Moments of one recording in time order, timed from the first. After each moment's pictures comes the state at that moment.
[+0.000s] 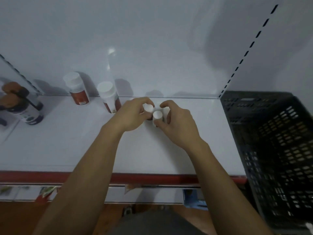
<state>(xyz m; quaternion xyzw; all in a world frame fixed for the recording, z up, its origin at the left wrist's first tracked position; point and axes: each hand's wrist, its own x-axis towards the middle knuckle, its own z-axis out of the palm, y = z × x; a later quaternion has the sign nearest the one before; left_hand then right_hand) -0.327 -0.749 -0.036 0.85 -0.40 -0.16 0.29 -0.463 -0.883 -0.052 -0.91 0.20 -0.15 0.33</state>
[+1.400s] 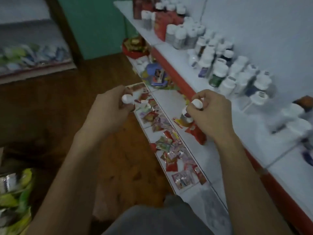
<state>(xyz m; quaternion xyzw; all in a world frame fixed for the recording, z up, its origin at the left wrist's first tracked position) -0.378 0.004 -0.008 0.92 0.15 0.16 0.32 -0.250 -0.247 -0.009 -0.89 -0.21 -0.07 0.40</state>
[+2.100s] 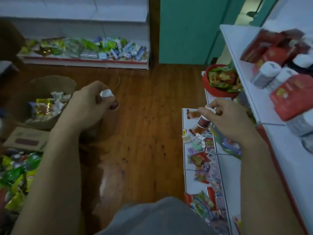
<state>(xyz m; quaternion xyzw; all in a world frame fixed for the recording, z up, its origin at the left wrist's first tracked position) -0.307 0.374 0.001 0.84 0.46 0.20 0.21 0.009 0.157 -0.018 -0.81 -0.47 0.16 0.33</state>
